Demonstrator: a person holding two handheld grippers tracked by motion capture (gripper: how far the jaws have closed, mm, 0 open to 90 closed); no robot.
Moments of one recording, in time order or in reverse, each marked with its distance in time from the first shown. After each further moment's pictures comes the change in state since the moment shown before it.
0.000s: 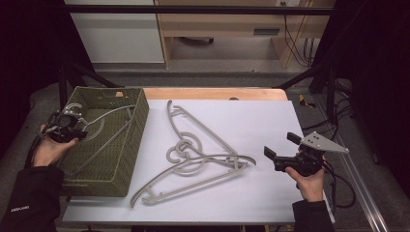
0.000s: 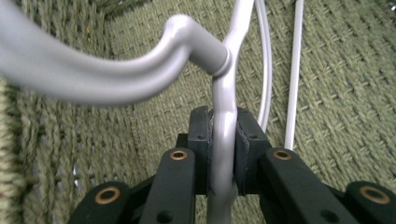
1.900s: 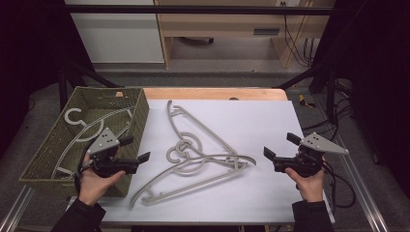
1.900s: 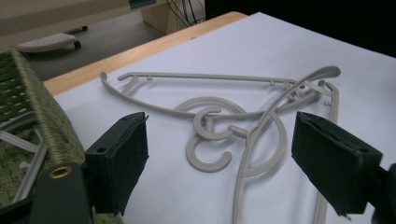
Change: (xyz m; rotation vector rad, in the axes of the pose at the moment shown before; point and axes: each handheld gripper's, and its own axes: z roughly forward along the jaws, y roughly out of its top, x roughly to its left) left arm -0.189 0.000 -0.084 -0.553 -0.411 0.128; right arm 0.002 -0.001 -0.001 -0.002 0.000 -0.005
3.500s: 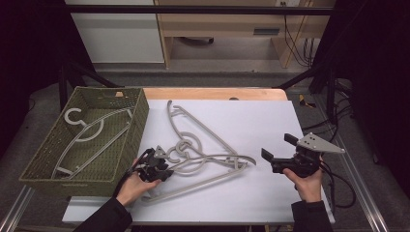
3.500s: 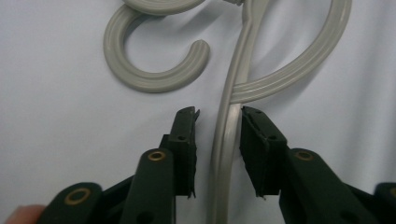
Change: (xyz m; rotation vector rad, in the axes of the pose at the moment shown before) left arm -0.025 -0.055 0.122 0.489 -0.059 0.053; right arm 0.003 -0.001 0.004 0.018 0.018 -0.005
